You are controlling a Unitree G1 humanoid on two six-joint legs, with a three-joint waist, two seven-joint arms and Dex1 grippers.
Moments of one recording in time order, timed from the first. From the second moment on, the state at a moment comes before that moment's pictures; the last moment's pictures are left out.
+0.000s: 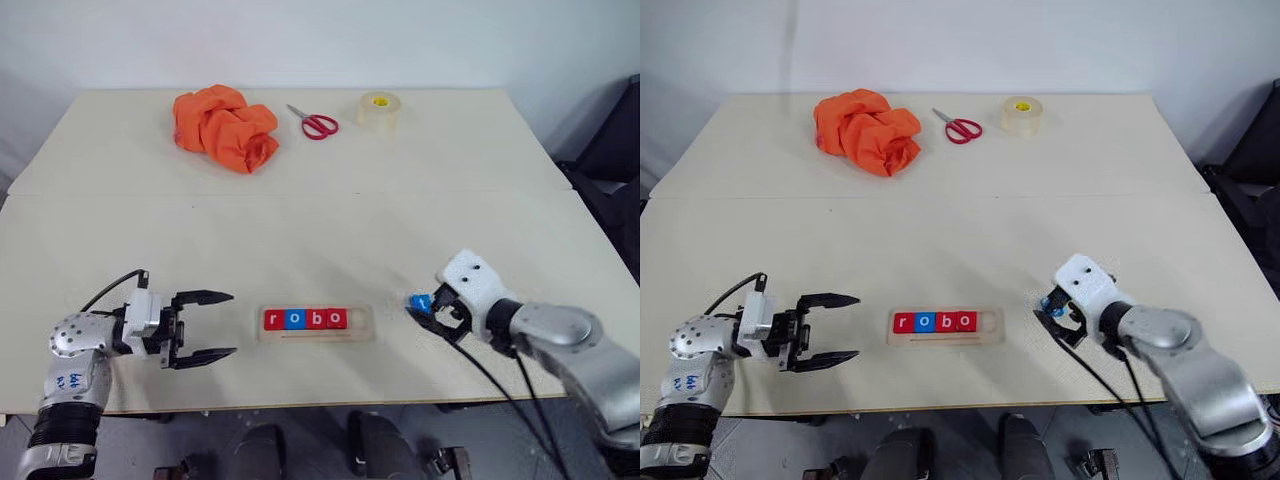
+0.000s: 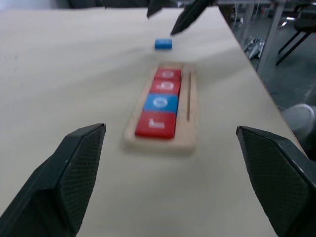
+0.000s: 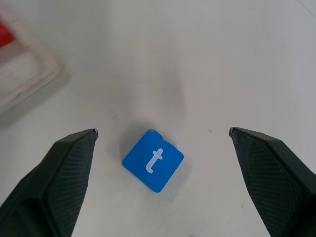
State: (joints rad) left arm -0.18 0.69 0.16 0.35 -0.54 -0.28 -1.50; right arm -0.22 -0.88 0.04 -0.63 0.29 0.94 0.66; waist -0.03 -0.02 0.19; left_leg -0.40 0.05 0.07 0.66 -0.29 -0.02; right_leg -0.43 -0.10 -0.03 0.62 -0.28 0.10
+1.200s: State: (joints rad) left arm -0.05 0.68 0.23 0.23 -0.62 -0.27 -1.50; right arm -0.53 -0.90 0.31 0.08 0.06 0.20 1.21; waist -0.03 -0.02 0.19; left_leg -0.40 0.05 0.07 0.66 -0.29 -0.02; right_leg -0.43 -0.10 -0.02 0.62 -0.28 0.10
